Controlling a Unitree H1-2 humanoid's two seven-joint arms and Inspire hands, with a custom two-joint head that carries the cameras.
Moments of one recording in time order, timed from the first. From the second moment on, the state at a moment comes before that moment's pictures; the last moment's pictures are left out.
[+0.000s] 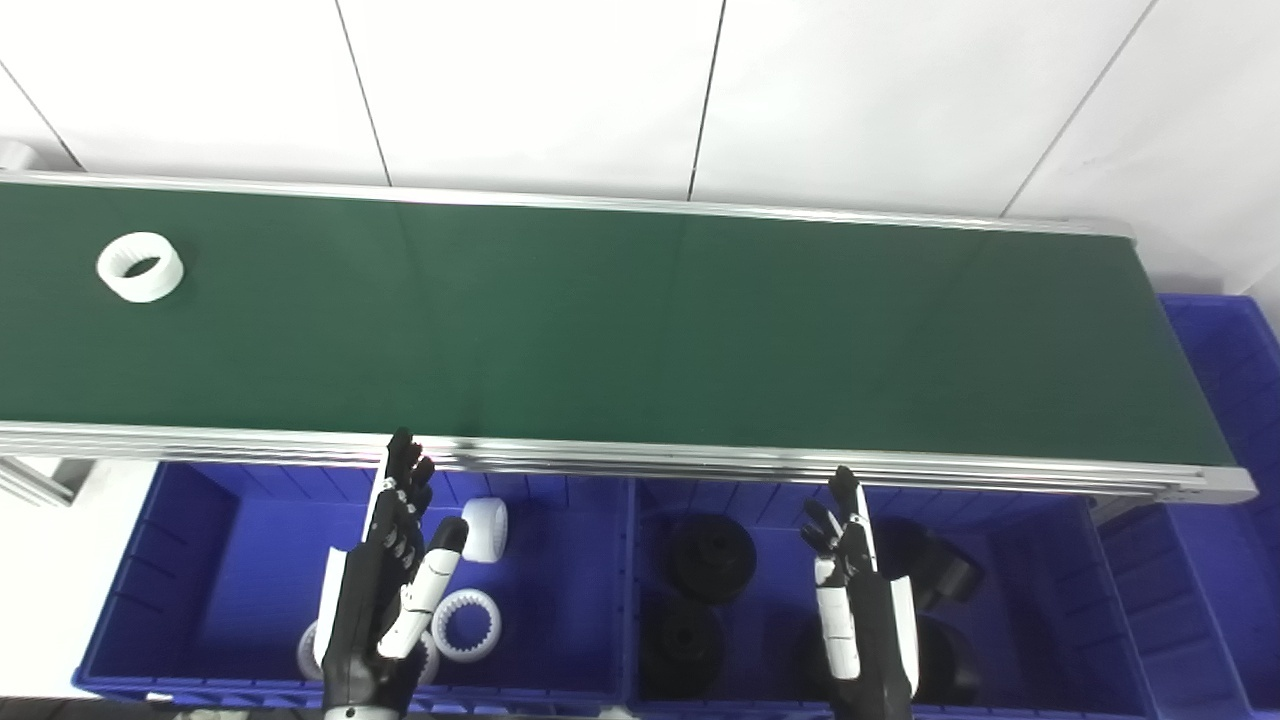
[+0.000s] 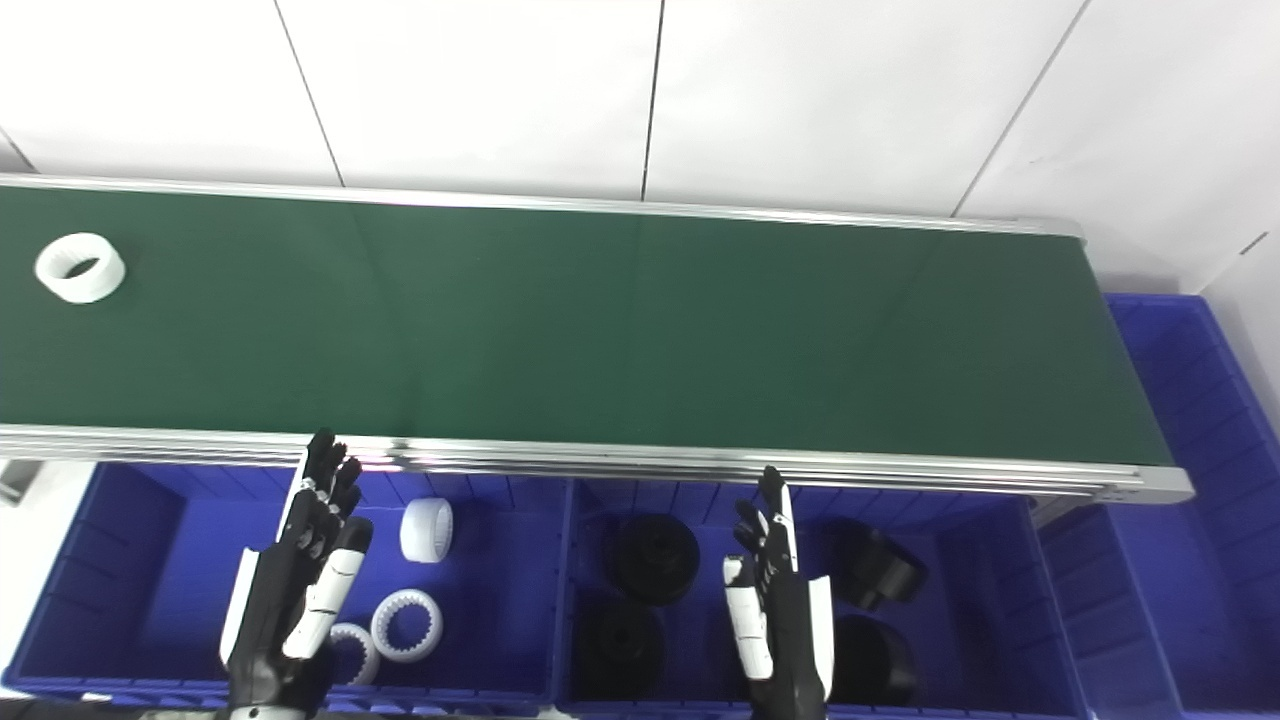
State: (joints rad) left arm 0.46 -0.05 -0.19 -0.18 0.01 -0.22 -0.04; right arm 0.53 0.11 0.10 -0.03 -0.18 -0.40 -0.19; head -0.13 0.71
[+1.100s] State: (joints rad) left arm 0.46 -0.05 -0.19 -0.09 0.03 -0.28 -0.03; right arm 0.52 0.08 0.12 0.03 -0.15 -0.41 -0.20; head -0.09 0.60
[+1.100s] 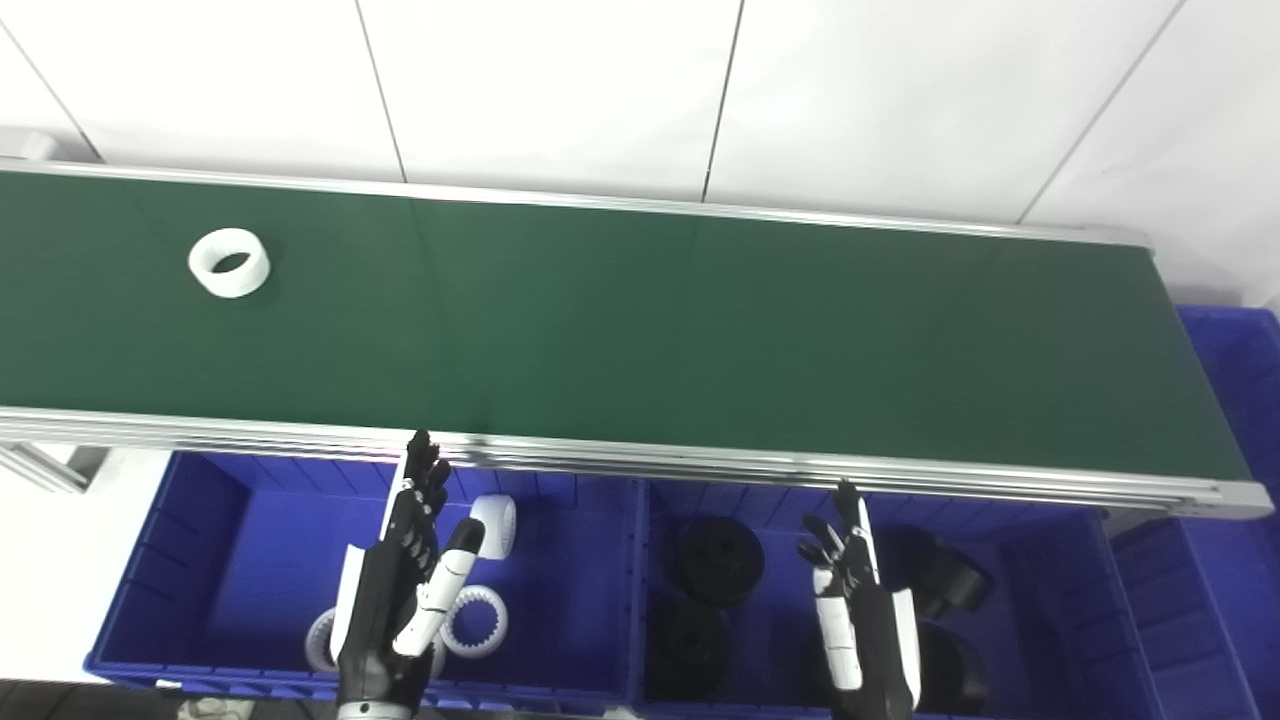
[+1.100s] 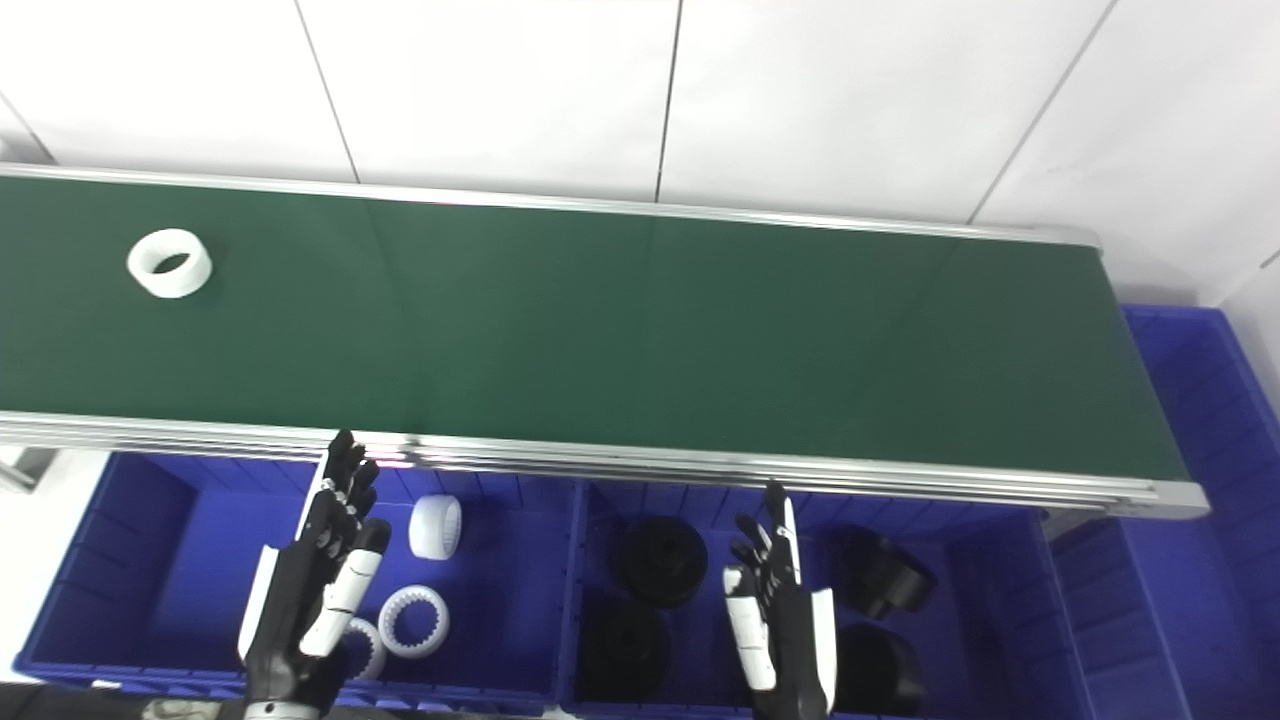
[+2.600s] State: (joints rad) left arm 0.01 0.03 -0.07 -0.38 0.29 -0.23 -0.04; right arm 0.43 0.00 0.12 0.19 -0.05 -0.41 -0.21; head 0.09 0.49
